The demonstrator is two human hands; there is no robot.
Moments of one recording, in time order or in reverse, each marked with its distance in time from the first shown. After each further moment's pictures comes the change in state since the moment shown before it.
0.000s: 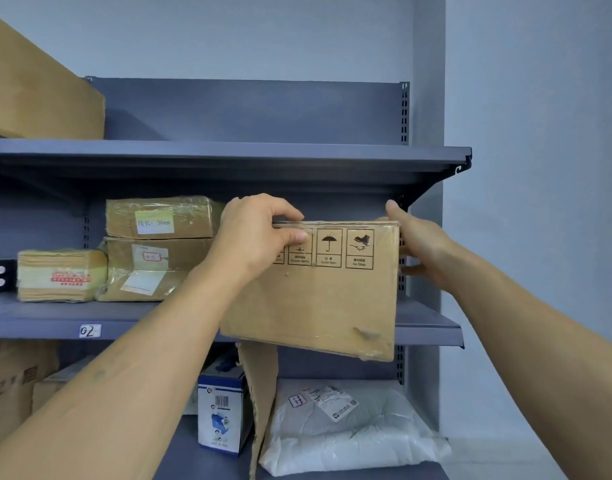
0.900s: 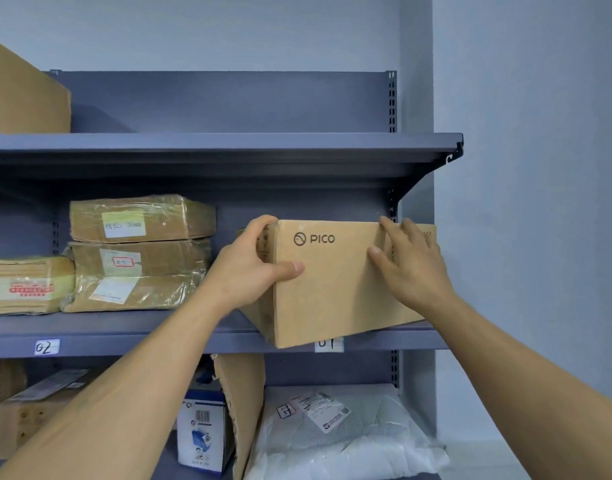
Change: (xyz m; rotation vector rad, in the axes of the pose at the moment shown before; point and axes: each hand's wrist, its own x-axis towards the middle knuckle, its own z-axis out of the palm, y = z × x) left_hand -0.002 -0.032 0.058 -0.351 -0.258 -0.212; right_hand 0.047 0.083 0.001 -0.685 0.298 -0.351
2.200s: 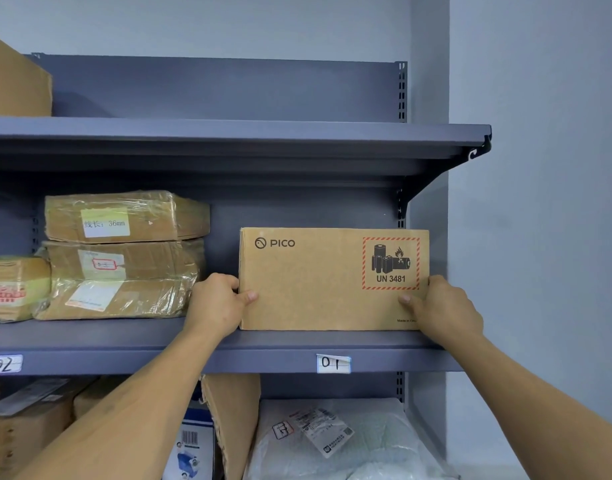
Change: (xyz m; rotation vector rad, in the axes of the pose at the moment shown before) left_hand 0.054 -0.114 0.022 0.354 0.179 -0.188; right_hand 0.007 0.044 0.035 -0.070 -0.099 0.386
